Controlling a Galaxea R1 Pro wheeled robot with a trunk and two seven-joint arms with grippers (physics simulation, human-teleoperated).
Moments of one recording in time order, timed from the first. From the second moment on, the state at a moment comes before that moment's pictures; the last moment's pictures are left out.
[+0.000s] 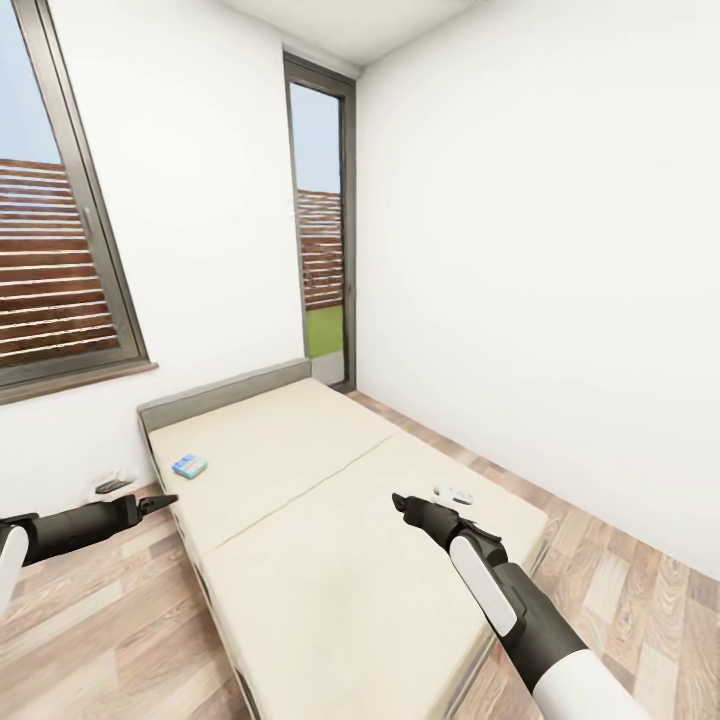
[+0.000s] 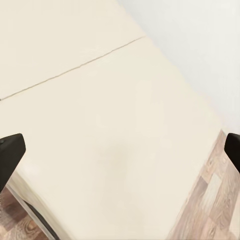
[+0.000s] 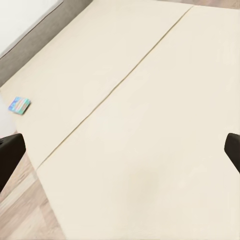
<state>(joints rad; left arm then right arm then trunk) -0.45 0.36 0.39 -1.31 0.20 1.00 -0.70 -0.54 0.00 0.34 -1.05 -0.71 0.37 -0.22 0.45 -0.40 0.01</state>
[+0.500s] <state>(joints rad) -0.45 0.36 0.39 -1.31 0.20 1.00 -0.69 -0.54 0.00 0.34 -1.05 -0.71 0.37 -0.22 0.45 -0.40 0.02</state>
